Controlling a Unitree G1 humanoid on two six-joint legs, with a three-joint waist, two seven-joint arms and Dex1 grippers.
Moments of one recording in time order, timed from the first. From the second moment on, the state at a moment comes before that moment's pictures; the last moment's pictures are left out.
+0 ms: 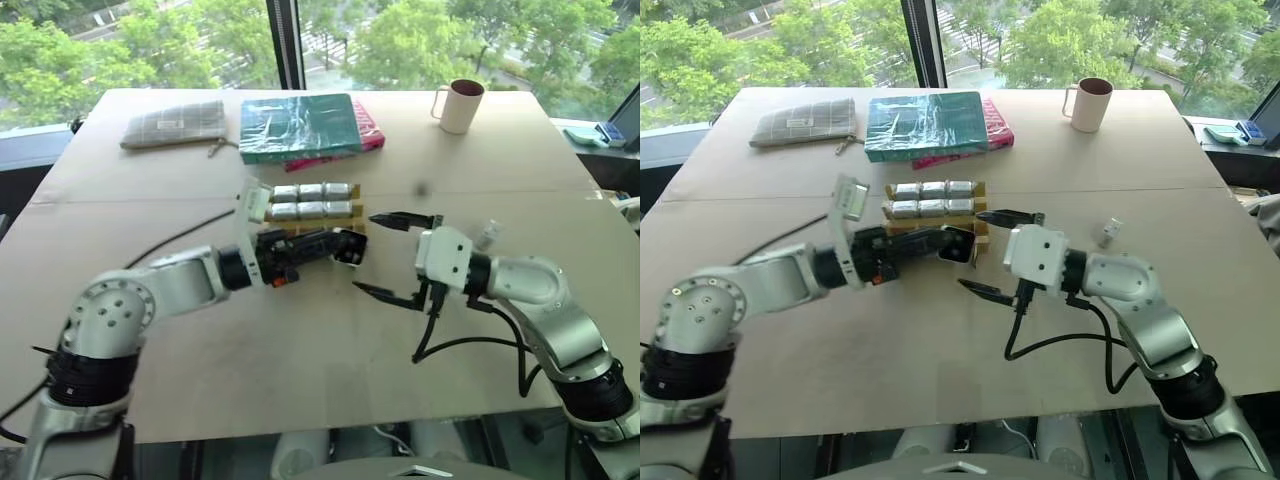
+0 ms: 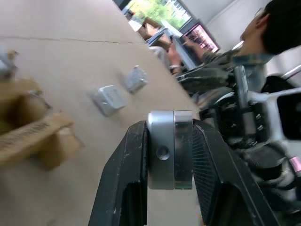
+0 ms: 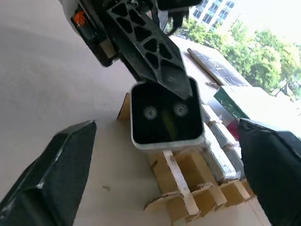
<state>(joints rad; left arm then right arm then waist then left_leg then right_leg) -0.40 0.85 0.07 -0.30 -1.48 0.96 -0.33 -0.31 -0.53 0.22 -0.47 0.23 0.23 0.83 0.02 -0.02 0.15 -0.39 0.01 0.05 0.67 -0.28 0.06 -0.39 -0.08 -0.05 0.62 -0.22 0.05</state>
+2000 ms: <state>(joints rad) -0.69 0.84 0.11 0.24 -0.40 0.59 -1.42 -0.09 -0.57 0.06 -0.66 0.35 0.50 0.59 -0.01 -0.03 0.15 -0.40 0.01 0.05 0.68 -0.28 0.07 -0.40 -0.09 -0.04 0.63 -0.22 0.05</state>
